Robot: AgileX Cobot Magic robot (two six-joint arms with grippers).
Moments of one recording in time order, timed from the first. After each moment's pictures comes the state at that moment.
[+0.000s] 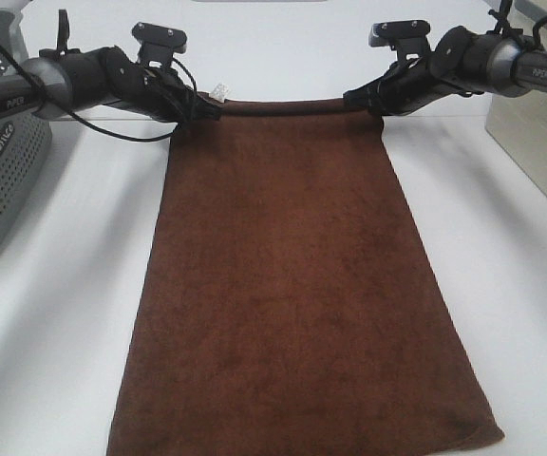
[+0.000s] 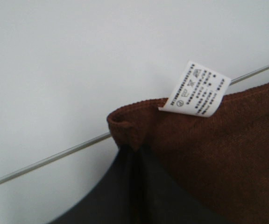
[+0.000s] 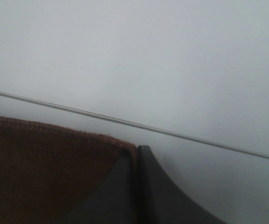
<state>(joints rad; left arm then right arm) -0.23 2.71 -2.29 -0.34 0.26 0.41 0.15 2.64 -2.18 0.41 0.30 -0.41</state>
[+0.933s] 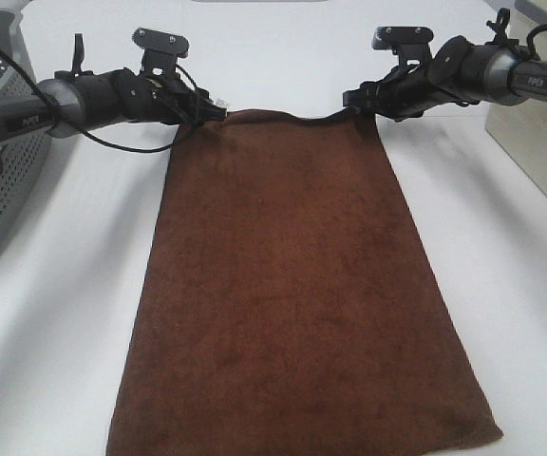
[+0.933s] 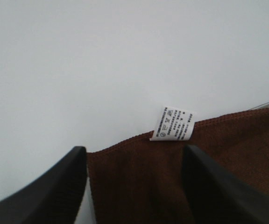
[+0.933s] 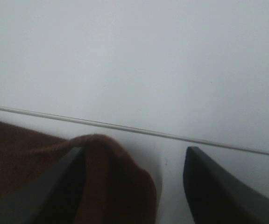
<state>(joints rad) -0.25 2.76 -2.29 -0.34 0.07 0.40 0.15 2.66 -2.18 0.49 0.26 -0.41</state>
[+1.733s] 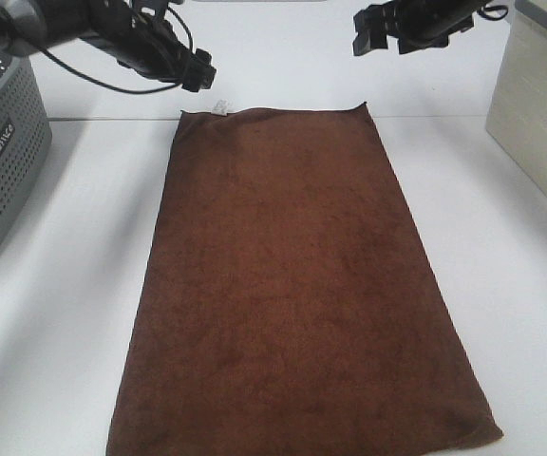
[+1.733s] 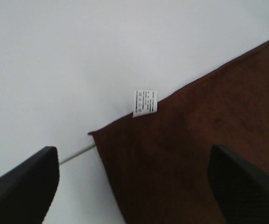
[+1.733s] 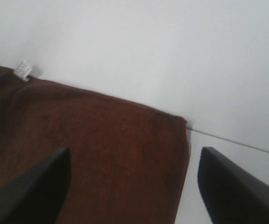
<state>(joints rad) -0.25 2.52 -2.29 -0.12 0.55 0.28 0.15 2.36 -2.18 0.42 0.71 -0.35</state>
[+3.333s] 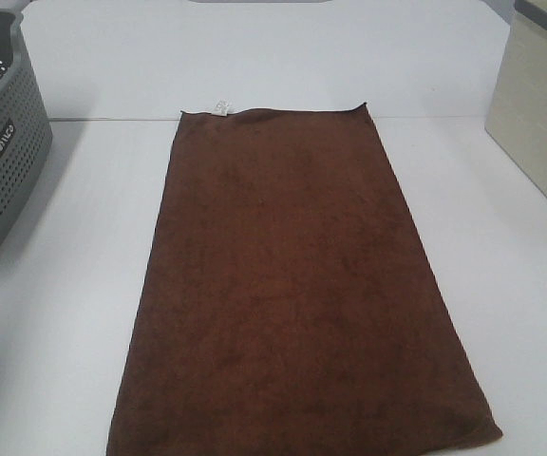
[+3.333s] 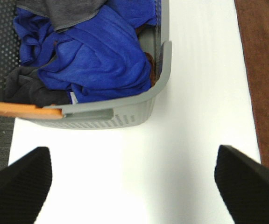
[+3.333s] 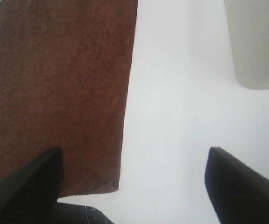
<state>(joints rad) 0.11 0.92 -1.02 0.03 1.01 0.03 0.02 0.81 -1.00 0.20 1.14 -0.07</state>
